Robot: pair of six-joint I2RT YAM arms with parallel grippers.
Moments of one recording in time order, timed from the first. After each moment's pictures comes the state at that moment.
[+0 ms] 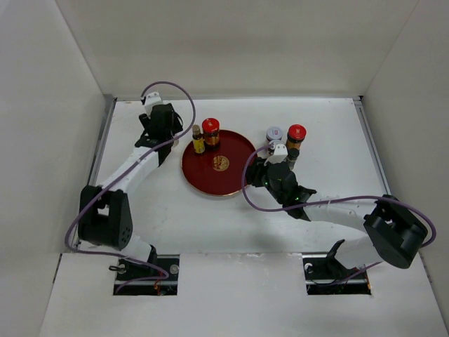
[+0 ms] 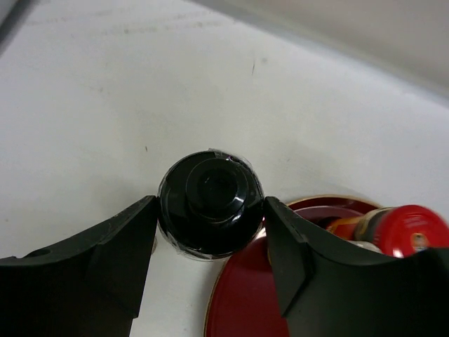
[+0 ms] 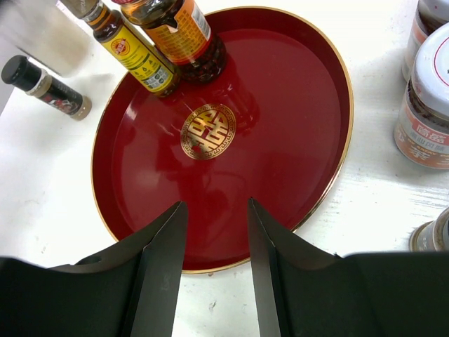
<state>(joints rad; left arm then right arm) -0.24 1.55 1.11 -0.02 -0.45 -0.42 0.82 1.38 0.61 0.48 0.36 0.53</state>
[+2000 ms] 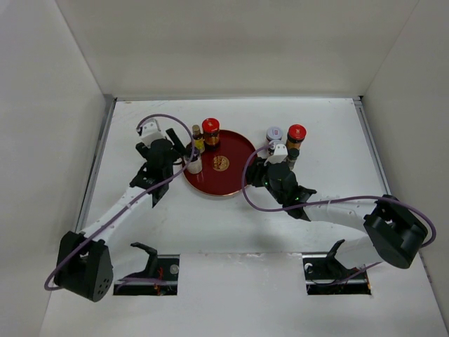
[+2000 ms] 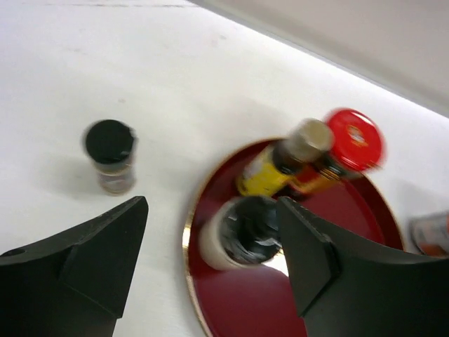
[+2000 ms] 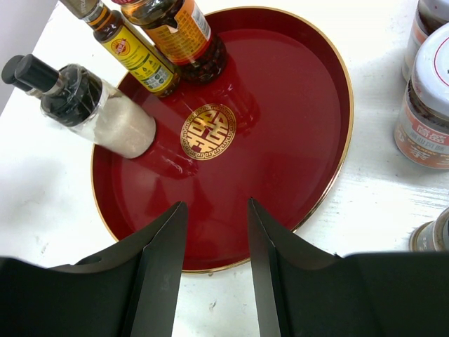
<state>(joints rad) -0.42 1.12 0.70 0.12 -0.54 -0.49 0.82 1.38 0.61 0.48 0.36 0.53</state>
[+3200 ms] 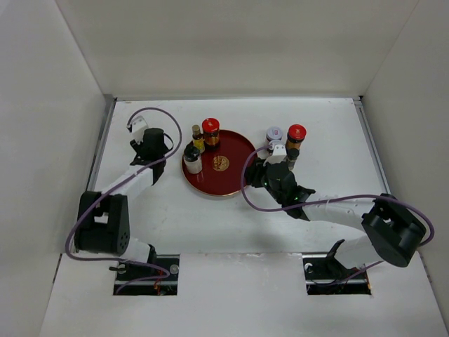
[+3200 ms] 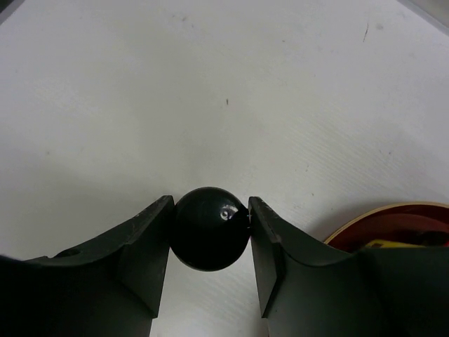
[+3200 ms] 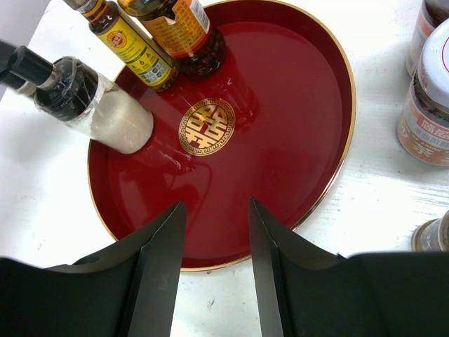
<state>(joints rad) -0.15 1.51 0.84 0.13 -0.52 -0.53 0.82 1.40 0.61 0.48 0.35 0.53</state>
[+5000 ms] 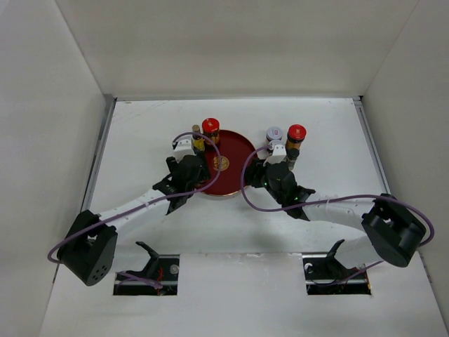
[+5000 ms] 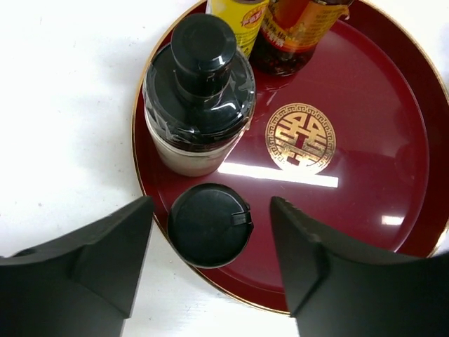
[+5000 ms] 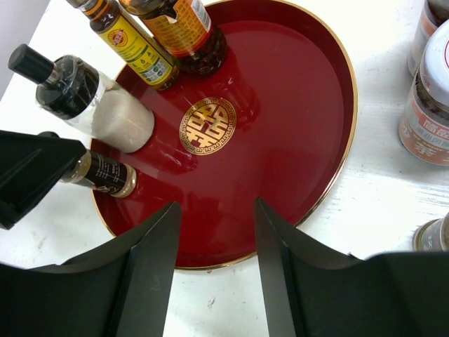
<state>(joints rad) -0.64 1.27 0.63 0.05 -0.55 -0.55 0.82 1.40 0.61 0.48 0.35 0.53</state>
